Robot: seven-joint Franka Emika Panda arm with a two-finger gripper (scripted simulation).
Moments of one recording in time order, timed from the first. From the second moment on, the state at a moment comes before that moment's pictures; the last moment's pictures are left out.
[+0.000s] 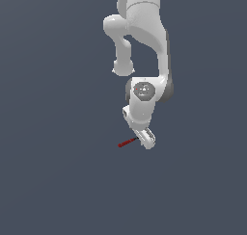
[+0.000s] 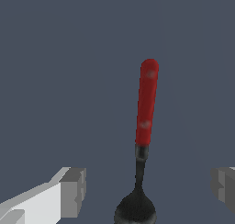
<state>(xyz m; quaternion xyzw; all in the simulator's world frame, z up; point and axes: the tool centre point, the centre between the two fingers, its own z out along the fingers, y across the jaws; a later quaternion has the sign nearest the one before) 0.013 0.064 0.063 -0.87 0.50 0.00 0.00</state>
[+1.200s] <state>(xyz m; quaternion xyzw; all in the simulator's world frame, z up) 0.012 0.065 0.011 -0.86 0.52 0.00 0.00</state>
